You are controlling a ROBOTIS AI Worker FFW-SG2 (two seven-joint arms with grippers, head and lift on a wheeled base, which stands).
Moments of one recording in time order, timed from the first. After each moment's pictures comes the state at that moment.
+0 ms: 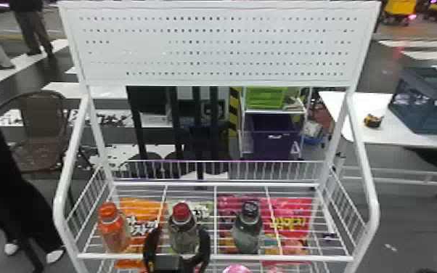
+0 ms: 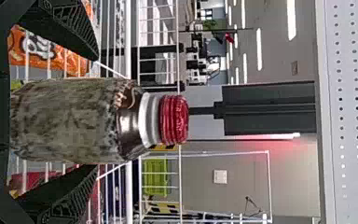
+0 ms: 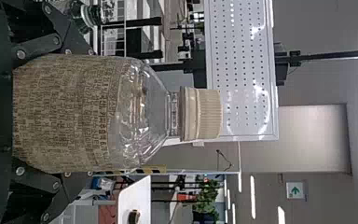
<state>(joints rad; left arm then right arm) -0.01 0.11 -0.49 -1.22 0.09 -0.35 0.50 1.00 0.00 -0.18 -2.43 -0.18 -0.12 0.20</state>
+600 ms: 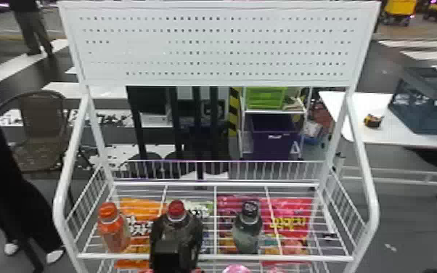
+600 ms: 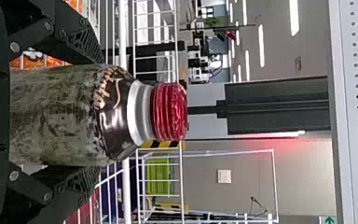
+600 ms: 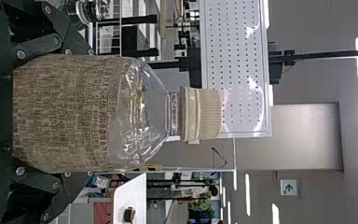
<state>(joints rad) -0.09 0.11 -0.49 -1.15 0.12 -0.33 0.47 1.00 0.00 -0.19 -2.43 -0.19 -0.15 0.20</state>
